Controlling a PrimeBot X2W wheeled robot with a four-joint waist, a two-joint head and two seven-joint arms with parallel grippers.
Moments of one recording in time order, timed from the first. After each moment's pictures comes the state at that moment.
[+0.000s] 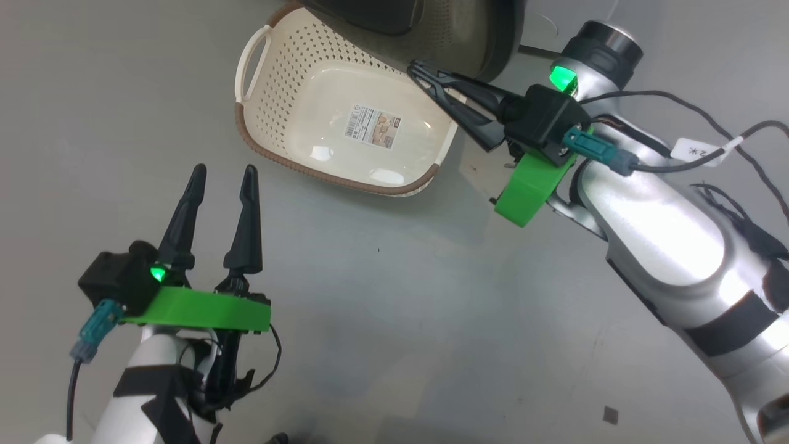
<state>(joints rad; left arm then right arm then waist) -0.36 0.08 -0.19 0.18 -0.39 -0.12 -0.26 -0.90 -0.21 0.75 0.35 0.11 0.13 -0.26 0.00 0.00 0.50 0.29</state>
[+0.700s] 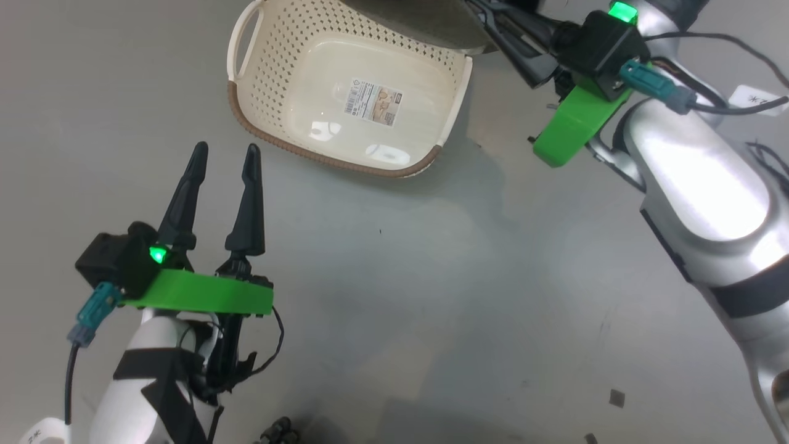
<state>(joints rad) -0.40 0.08 -0.20 0.18 -0.39 -0.13 -0.26 -0.96 -0.22 0.62 0.42 0.07 0.13 -0.26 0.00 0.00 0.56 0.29</state>
